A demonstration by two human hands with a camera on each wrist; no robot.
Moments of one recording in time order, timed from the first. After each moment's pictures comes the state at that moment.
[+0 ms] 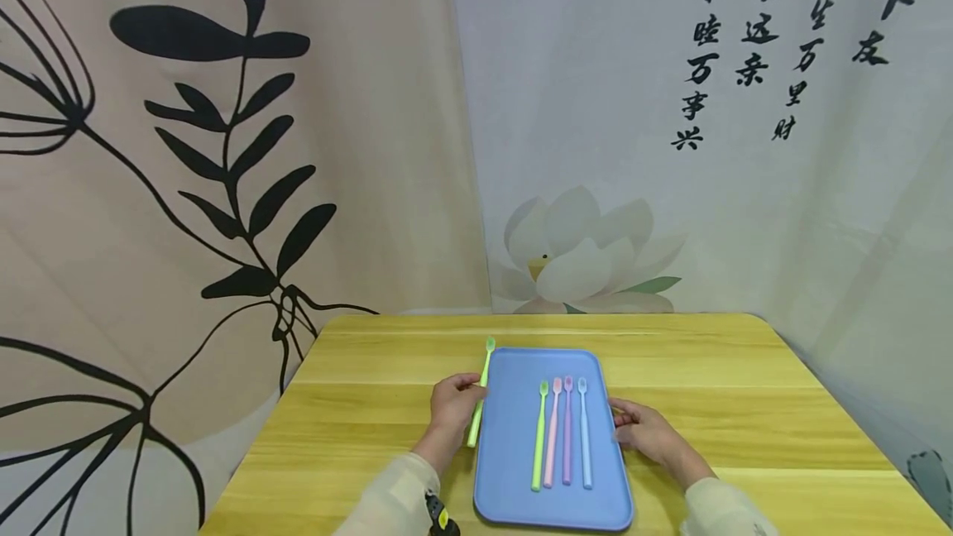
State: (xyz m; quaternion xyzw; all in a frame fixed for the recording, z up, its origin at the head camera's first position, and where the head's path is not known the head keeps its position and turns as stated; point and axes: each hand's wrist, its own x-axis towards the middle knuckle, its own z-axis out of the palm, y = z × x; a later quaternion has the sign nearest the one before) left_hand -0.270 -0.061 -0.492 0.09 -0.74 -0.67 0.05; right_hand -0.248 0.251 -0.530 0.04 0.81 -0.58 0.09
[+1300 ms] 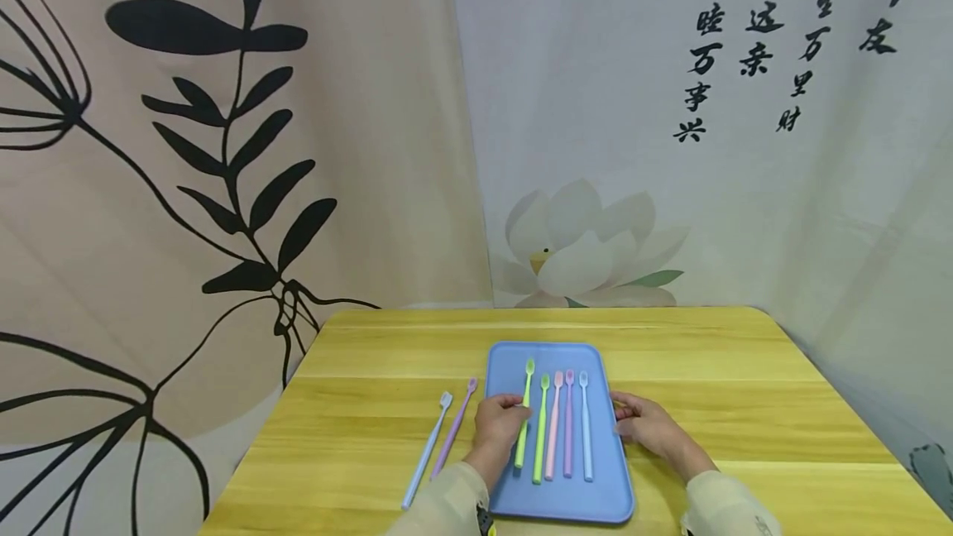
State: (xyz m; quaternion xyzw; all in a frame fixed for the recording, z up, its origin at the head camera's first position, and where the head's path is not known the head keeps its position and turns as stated) left_hand -0.250 0.007 -0.522 0.12 -0.78 -0.61 0.04; right_hand -0.249 0.253 -0.531 0.04 0.81 -0.58 0.10
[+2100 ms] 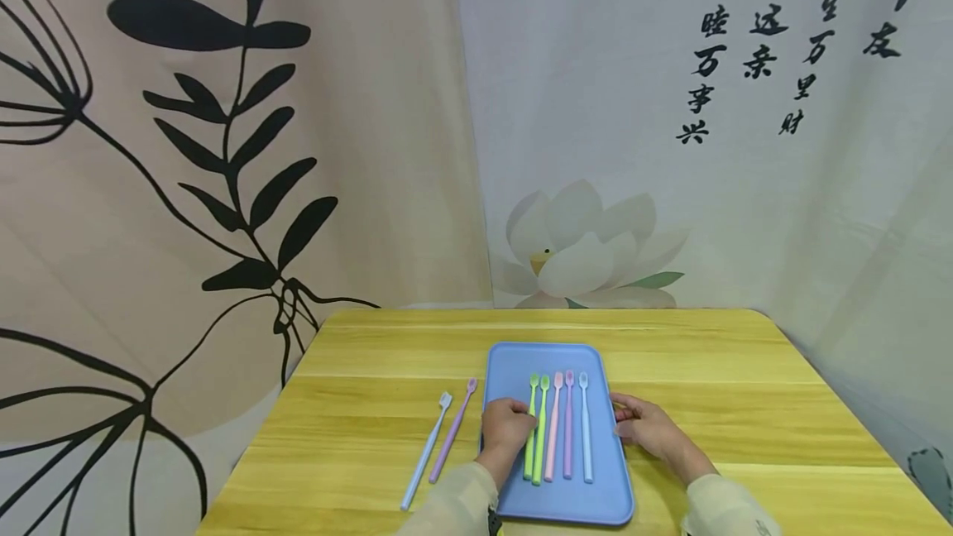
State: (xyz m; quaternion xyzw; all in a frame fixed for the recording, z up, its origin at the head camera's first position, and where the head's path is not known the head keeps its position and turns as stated) left_hand -0.248 0.012 -0.519 0.10 -0.86 -0.50 0.05; right_hand -0.249 0.254 -0.532 0.02 0.79 -0.60 0.11
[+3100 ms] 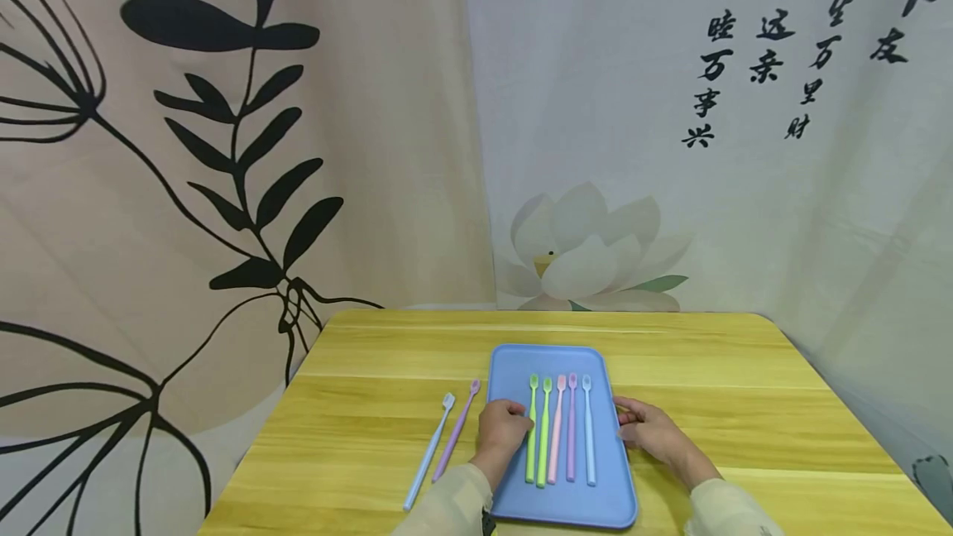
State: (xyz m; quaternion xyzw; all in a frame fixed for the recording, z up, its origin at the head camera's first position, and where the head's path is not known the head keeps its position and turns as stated) left_hand -0.249 0.000 -0.523 0.09 -0.87 -0.48 0.04; right_hand -0.245 0.251 -0.528 0.03 0.79 -0.60 0.10
